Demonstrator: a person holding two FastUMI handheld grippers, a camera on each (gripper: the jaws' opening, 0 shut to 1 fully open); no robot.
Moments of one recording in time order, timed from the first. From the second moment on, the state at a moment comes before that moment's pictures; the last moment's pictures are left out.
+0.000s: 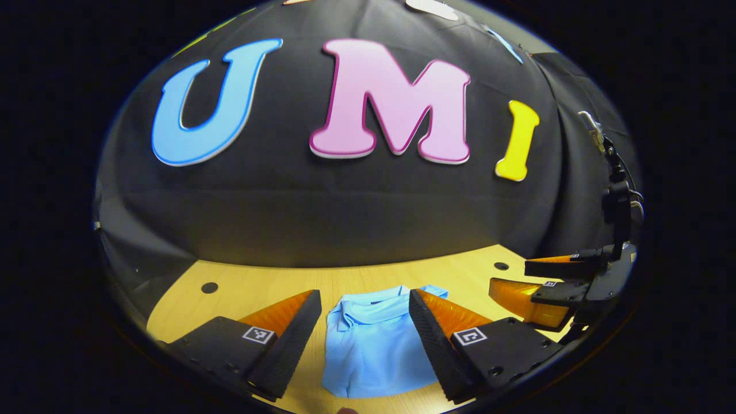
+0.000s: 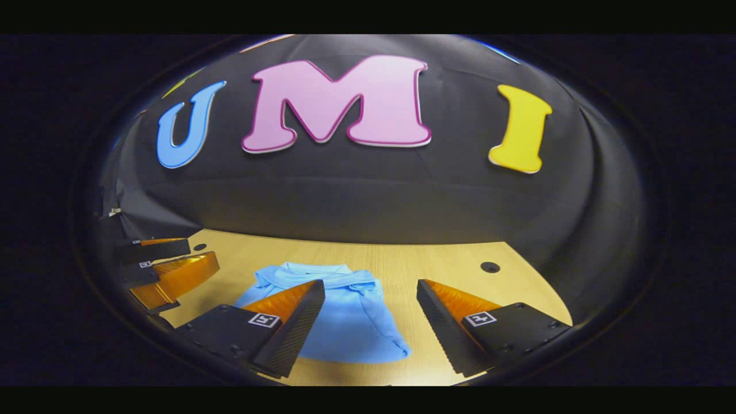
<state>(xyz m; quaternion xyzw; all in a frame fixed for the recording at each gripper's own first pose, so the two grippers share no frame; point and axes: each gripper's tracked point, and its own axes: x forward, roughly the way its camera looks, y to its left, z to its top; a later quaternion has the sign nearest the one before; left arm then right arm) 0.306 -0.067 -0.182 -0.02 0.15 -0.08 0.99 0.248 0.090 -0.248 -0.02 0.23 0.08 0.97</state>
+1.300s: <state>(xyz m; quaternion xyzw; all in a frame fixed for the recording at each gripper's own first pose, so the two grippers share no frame) -0.050 -0.076 -0.016 -0.02 0.03 -0.10 0.99 -0.068 0.026 -0.067 0.02 0.12 0.04 0.99</state>
